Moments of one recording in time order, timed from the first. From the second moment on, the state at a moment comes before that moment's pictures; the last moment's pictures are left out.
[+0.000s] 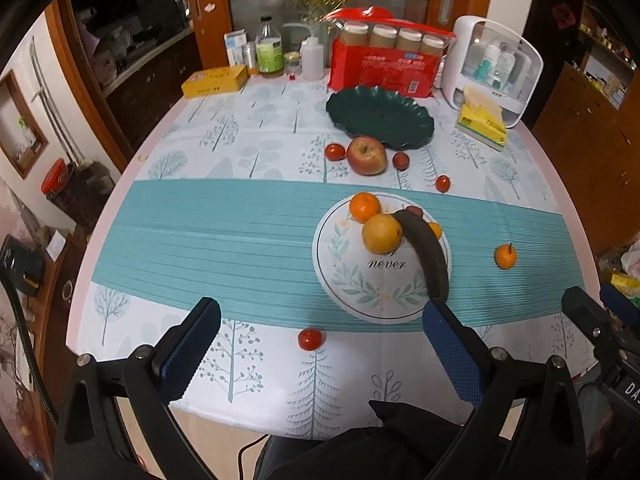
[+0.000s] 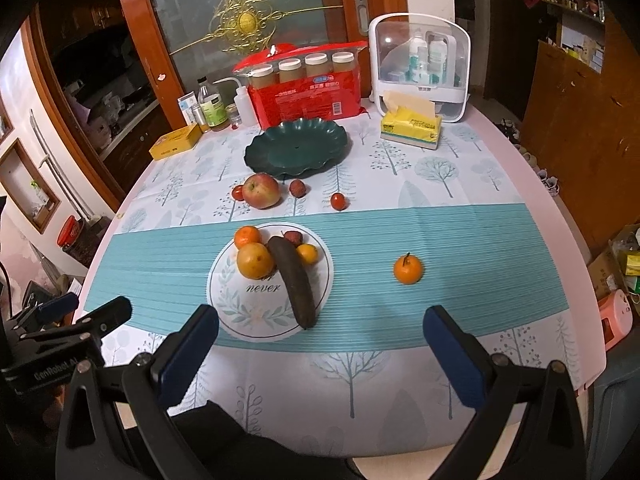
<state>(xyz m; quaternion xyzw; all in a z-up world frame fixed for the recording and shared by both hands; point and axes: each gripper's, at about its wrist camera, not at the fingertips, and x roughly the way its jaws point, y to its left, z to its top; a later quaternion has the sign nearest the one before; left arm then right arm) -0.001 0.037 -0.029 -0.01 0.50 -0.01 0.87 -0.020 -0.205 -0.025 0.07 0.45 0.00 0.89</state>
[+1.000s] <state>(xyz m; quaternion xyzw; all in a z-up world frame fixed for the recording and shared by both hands) 0.056 0.106 -0.178 -0.17 0.69 0.07 0.69 0.046 -0.261 -0.121 -0.02 0.44 -0.01 0.90</state>
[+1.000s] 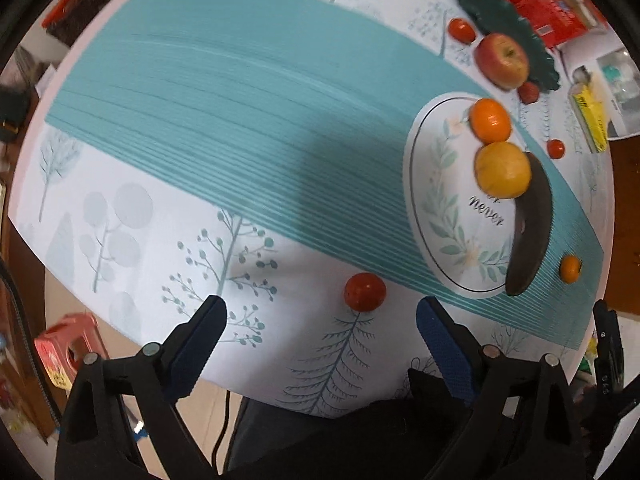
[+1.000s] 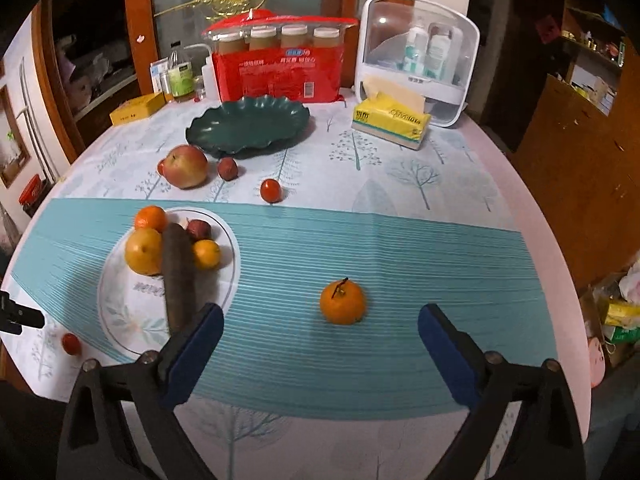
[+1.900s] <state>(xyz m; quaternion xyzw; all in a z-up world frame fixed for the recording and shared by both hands) 0.099 0.062 -0.251 -0.21 0.75 0.06 0.63 0.097 -0.287 -0.199 -0.01 0.49 0.01 0.87</state>
